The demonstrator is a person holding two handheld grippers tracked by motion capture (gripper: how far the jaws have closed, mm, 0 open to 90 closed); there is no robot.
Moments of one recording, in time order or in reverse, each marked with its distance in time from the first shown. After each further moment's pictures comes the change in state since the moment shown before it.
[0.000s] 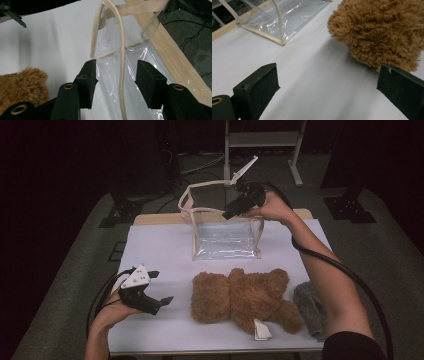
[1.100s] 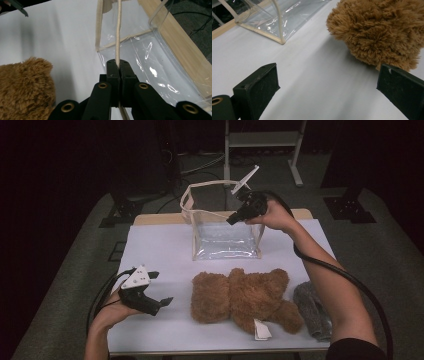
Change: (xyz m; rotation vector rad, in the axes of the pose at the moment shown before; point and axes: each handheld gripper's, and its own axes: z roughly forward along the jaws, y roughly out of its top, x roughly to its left) left arm 0.000 -0.001 0.000 0.009 -0.004 0.006; right arm 0.014 -0.019 0.005 0.037 0.019 0.015
